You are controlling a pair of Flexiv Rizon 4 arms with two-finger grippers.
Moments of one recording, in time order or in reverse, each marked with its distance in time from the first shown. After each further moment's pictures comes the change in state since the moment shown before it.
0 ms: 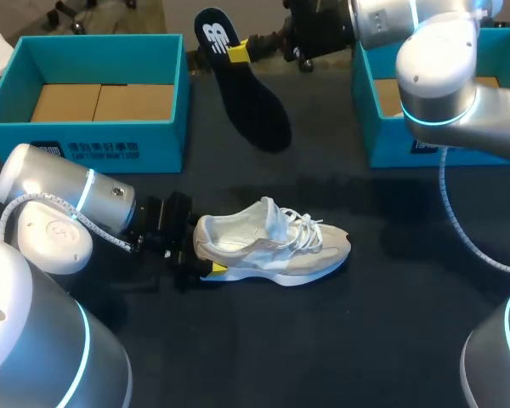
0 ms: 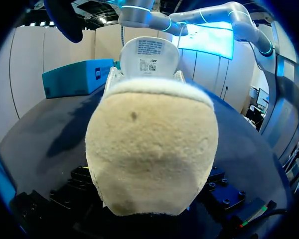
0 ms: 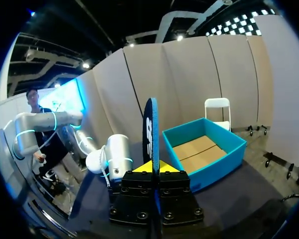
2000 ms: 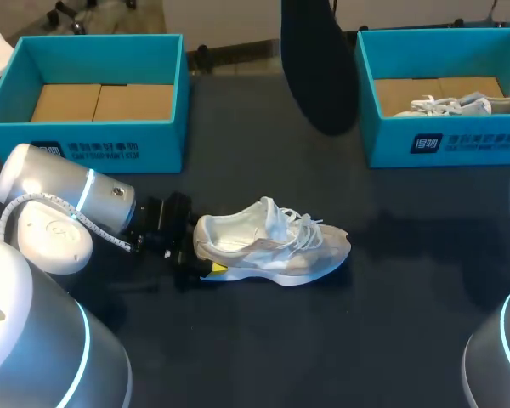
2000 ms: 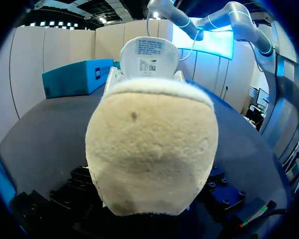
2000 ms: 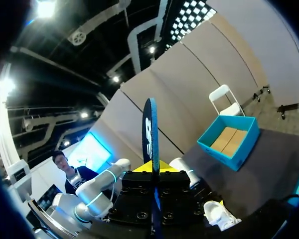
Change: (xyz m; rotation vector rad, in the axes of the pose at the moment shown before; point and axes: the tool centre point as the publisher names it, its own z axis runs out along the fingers) left arm 0.000 0.000 0.000 0.000 0.000 0.000; right arm 0.148 0.107 -0.164 -0.150 0.114 0.480
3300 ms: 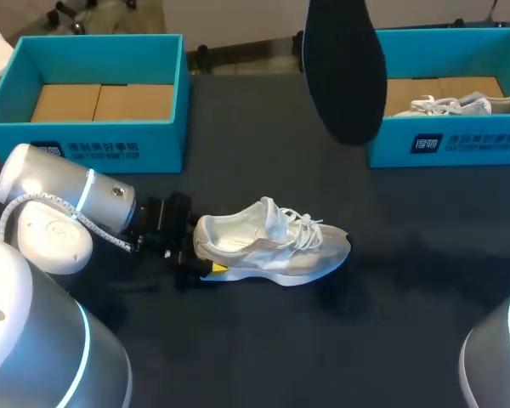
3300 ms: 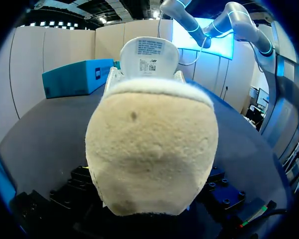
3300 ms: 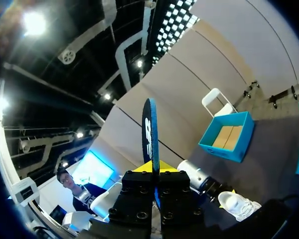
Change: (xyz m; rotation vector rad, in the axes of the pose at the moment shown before) left arm 0.000 0.000 0.000 0.000 0.000 0.000; right arm 0.054 -0.011 -0.038 -0.123 -0.047 0.129
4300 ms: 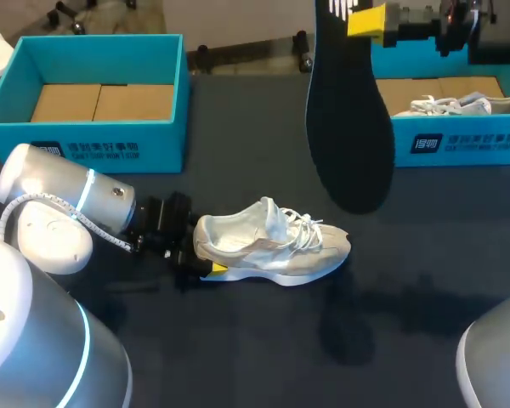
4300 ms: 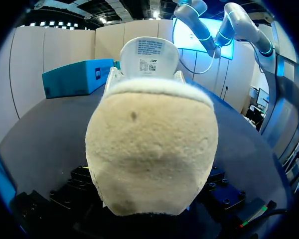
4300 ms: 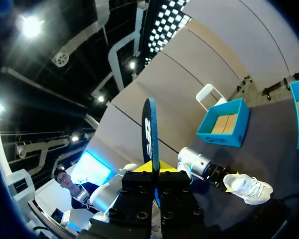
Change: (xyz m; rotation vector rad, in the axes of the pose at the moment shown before) left arm 0.000 0.000 0.000 0.000 0.000 0.000; right arm 0.024 -0.075 -0.008 -0.008 -0.050 0.035
